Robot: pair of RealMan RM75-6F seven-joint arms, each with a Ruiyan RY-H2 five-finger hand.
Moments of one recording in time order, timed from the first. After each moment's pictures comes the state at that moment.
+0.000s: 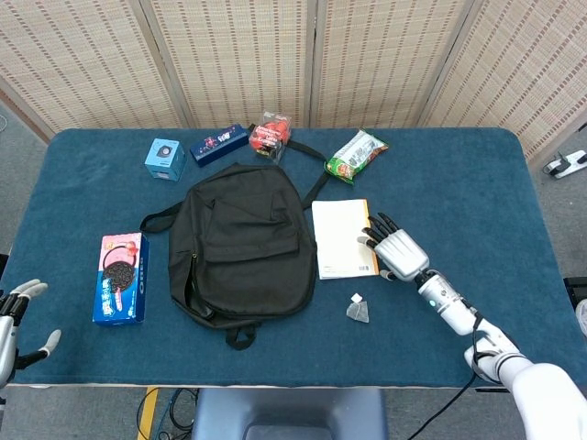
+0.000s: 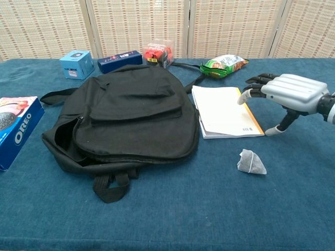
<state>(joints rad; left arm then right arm) -0.03 -1.00 -0.07 -1.91 1.37 1.52 0.12 0.69 -1.74 -0.02 -0.58 -1.71 1.10 0.27</state>
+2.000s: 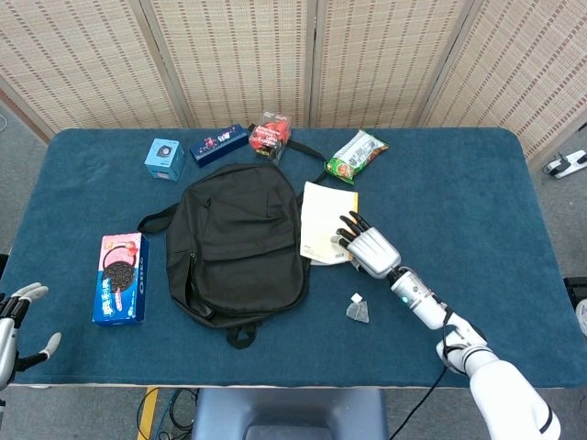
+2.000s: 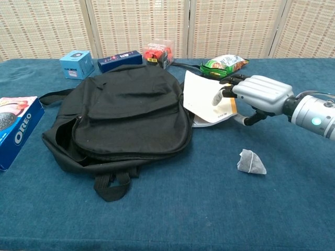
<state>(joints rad) -0.03 -0.99 -0.06 -1.90 1.36 1.50 0.09 0.78 -1.91 -0.04 -0.40 -1.68 1.13 0.36</state>
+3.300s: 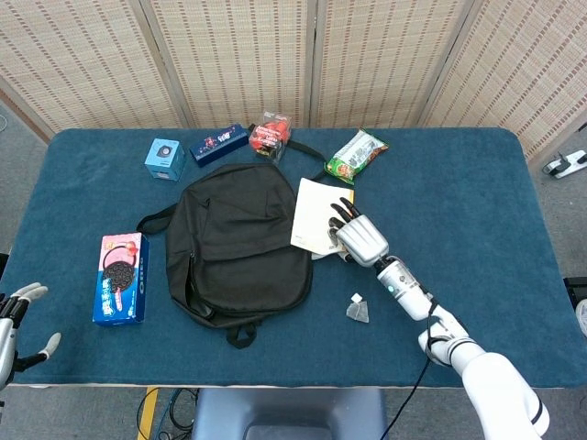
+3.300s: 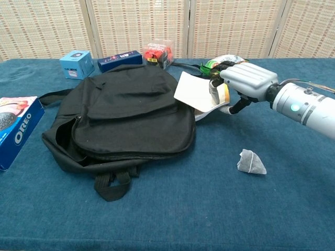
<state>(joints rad) -0.03 -0.98 -0.06 -1.90 1.36 1.49 0.07 0.85 -1.91 0.03 -0.46 -1.60 1.08 0.31</state>
